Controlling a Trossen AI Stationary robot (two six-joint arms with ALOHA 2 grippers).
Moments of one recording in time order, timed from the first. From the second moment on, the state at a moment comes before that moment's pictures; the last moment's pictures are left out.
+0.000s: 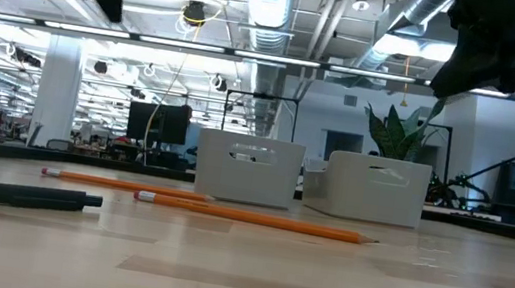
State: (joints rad) left arm -0.05 1.18 1.23 -1.35 -0.47 -0.67; right arm 0.08 0.84 0.76 -0.77 0.39 0.62
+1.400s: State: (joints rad) left arm -0.06 1.18 1.01 -0.90 -0.07 -0.30; right arm 0.08 0.84 0.76 -0.75 0.39 0.62
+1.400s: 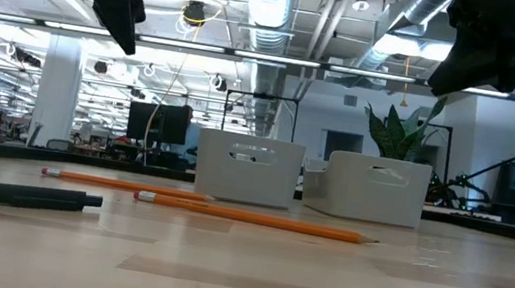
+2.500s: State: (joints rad) left arm -0.06 1.42 0.80 -0.79 -0.02 -0.25; right arm 0.08 0.84 0.76 -0.75 0.39 0.62
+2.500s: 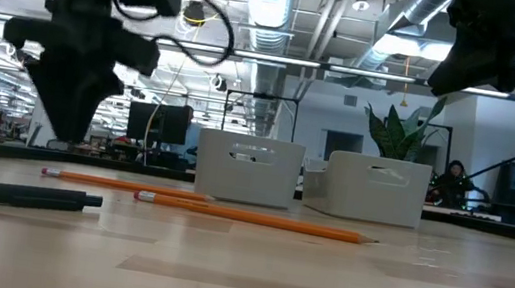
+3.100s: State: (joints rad) left arm -0.03 1.57 0.81 -0.76 -0.01 -0.20; right arm 0.08 0.84 0.76 -0.75 0.39 0.62
